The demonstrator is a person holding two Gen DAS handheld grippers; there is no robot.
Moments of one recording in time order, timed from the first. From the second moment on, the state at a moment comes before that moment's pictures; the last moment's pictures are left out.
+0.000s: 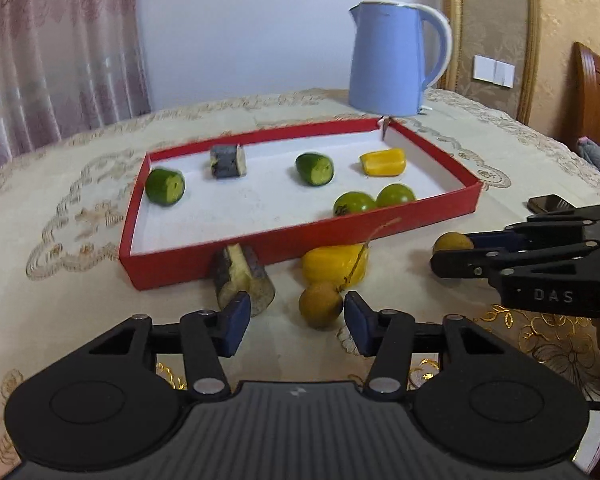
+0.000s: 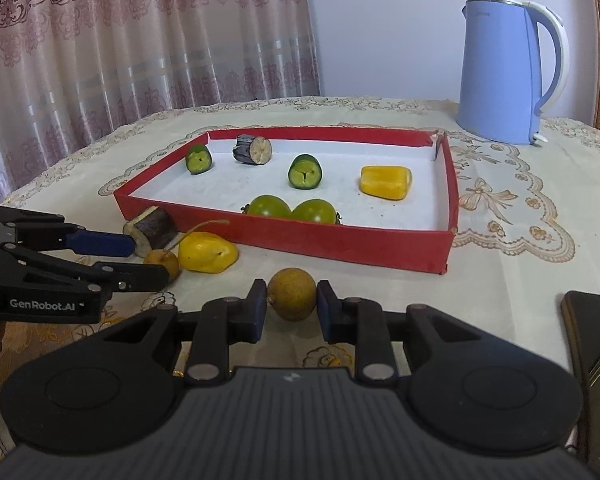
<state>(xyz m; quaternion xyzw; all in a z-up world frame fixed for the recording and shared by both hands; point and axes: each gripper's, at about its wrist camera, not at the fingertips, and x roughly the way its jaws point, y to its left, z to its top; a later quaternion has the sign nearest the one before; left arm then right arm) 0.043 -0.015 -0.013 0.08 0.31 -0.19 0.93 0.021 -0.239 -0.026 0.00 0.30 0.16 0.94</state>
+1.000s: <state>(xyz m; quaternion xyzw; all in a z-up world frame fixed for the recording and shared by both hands) 0.043 -0.039 -0.018 0.10 0.31 -0.15 0.93 0.016 -0.238 -0.024 0.01 0.30 0.14 0.94</state>
